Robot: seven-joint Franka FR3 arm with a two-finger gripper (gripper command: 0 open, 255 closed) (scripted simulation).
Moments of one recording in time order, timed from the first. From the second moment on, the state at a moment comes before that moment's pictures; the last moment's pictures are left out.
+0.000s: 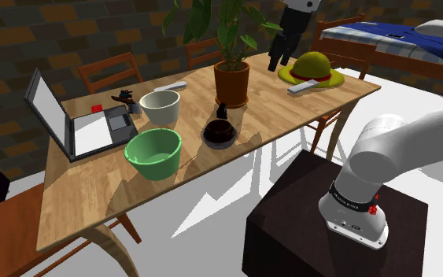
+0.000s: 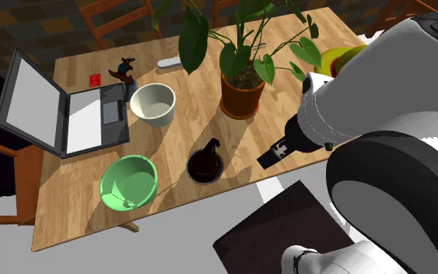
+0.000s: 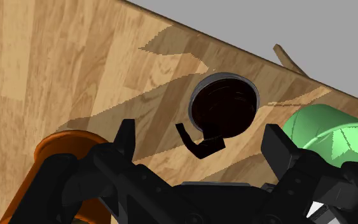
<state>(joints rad) -0.01 -0.80 -0.07 -2.31 0.07 1.69 -0.12</state>
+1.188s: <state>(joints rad) -0.11 -0.37 0.31 -2.31 -0.04 2.14 0.43</state>
